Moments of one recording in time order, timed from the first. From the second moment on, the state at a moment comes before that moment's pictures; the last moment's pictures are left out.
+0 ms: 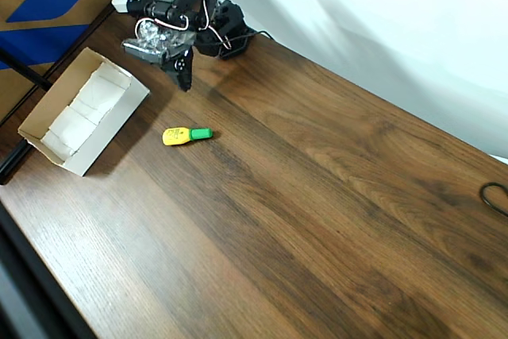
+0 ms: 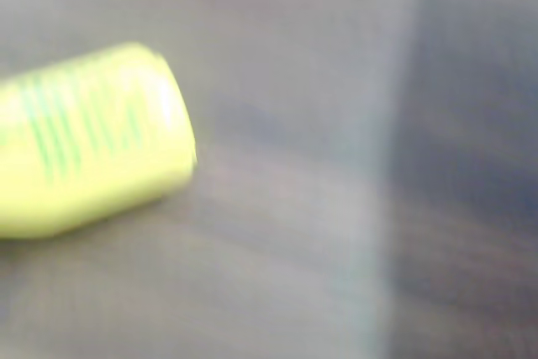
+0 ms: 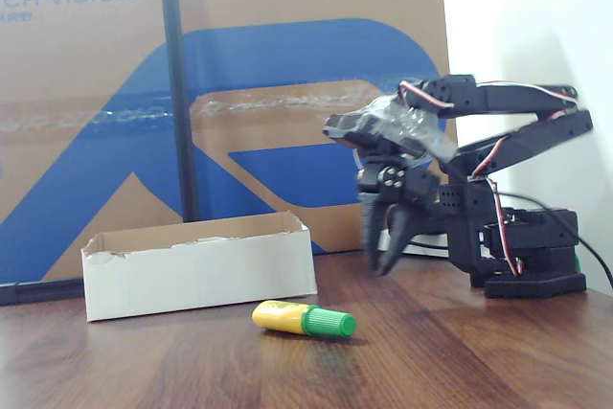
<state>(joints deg) -7.1 163.2 163.2 54.3 -9.8</state>
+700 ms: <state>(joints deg) -20.0 148.0 156.6 44.7 -11.6</state>
